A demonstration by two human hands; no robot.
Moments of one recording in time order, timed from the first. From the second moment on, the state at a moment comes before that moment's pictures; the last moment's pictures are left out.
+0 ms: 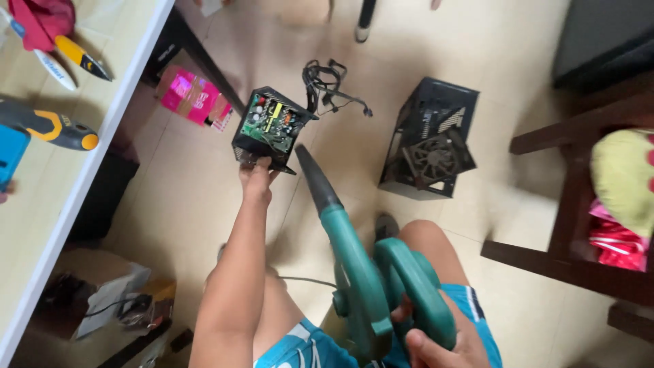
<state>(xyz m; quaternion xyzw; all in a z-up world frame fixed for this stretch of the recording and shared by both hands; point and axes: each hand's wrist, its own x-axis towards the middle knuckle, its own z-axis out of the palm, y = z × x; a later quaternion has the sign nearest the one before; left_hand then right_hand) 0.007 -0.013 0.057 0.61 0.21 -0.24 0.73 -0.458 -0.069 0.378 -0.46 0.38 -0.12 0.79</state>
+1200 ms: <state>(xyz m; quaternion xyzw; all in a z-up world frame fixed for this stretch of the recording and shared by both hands) -0.144 0.071 0.141 0.71 0.15 -0.17 0.67 -0.476 -0.096 0.570 -0.81 0.43 0.15 0.37</state>
